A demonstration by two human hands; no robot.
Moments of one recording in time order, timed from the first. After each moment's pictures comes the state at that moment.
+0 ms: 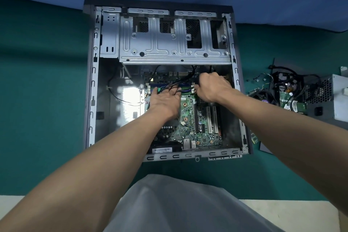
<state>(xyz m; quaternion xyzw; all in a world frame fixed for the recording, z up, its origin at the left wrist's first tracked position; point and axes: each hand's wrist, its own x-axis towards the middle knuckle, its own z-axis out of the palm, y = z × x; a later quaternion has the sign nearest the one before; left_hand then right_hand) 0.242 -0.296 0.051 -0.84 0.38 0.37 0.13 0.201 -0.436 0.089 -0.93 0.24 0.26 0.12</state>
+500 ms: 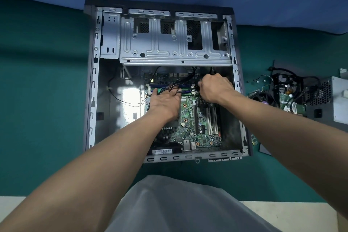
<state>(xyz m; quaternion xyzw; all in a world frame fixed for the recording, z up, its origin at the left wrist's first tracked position) 0.243 -0.295 0.049 -0.84 0.38 0.37 0.11 0.201 -0.437 0.093 -0.93 0.25 0.26 0.11</state>
